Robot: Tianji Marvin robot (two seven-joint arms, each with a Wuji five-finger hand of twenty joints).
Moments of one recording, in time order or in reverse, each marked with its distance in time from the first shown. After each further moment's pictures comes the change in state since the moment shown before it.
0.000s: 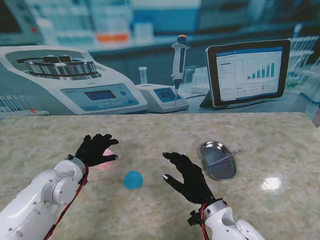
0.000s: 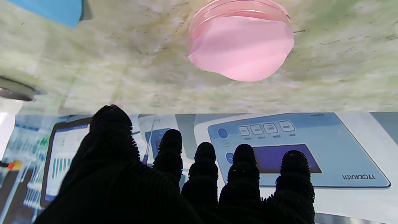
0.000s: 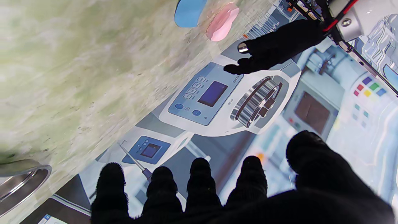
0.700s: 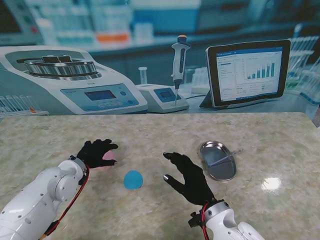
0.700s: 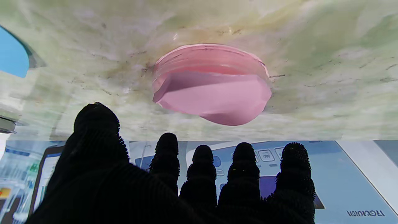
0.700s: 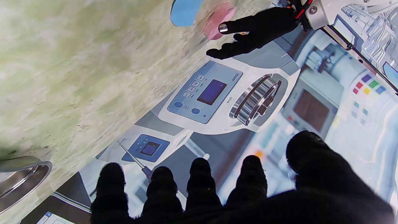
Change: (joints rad) left arm -0.115 0.002 0.082 0.221 -0.011 -0.068 0.041; right arm -0.026 0.001 0.010 -0.035 -0.003 0.013 0.004; left_hand -0.072 -0.040 -0.001 -0.002 -0.023 -0.043 -0.036 -0.019 -0.002 -0.026 -0.060 -0.014 0.015 0.007 0.020 -0.035 0.025 0.020 0.126 0.000; right_hand 0.000 0.000 0.000 0.000 0.000 0.000 0.000 0.037 0.000 0.000 0.001 -0.007 0.000 0.000 0.000 0.000 0.000 0.000 0.002 0.000
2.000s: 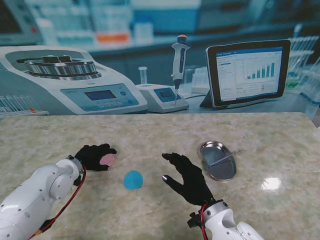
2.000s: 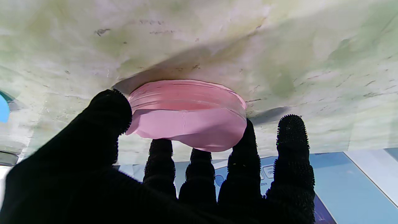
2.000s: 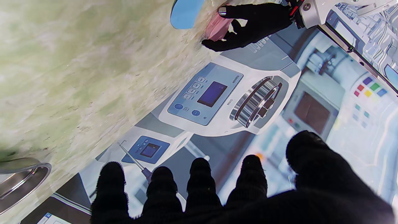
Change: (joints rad) left arm -0.068 0.028 0.049 0.103 0.034 -0.085 -0.013; right arm 0.002 0.001 -0.009 -0.006 -0.005 0.017 0.004; left_hand -0.155 -0.259 0.614 -0.084 -0.033 -0.076 0.067 0.087 -0.008 -0.024 0.083 0.120 0.102 0.026 0.395 0.119 0.145 0.008 0.468 -0.025; right_hand 0.001 0.000 0.000 0.000 0.000 0.000 0.000 0.039 0.000 0.000 0.000 0.000 0.000 0.000 0.000 0.000 0.000 0.000 0.022 0.000
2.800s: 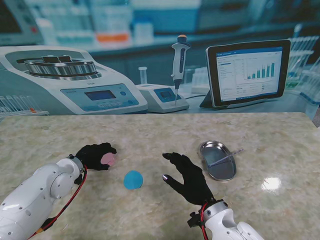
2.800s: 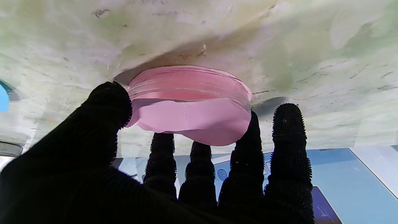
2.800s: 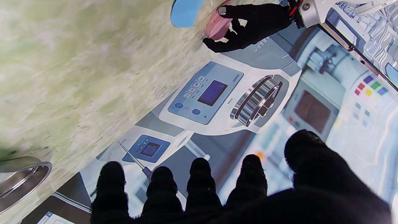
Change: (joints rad) left arm -0.015 -0.004 0.010 0.024 -0.017 -0.018 0.038; right arm 0.001 0.000 0.001 0.000 0.003 0.001 -0.003; left_hand 0.015 -0.063 0.034 -0.008 -0.009 0.018 0.200 0.041 0.012 0.000 0.083 0.009 0.053 0.060 0.129 0.063 0.112 -0.036 0.104 0.022; right_hand 0.021 0.000 -0.012 0.000 0.000 0.000 0.000 0.026 0.000 0.000 0.000 0.000 0.000 0.000 0.000 0.000 0.000 0.000 0.012 0.000
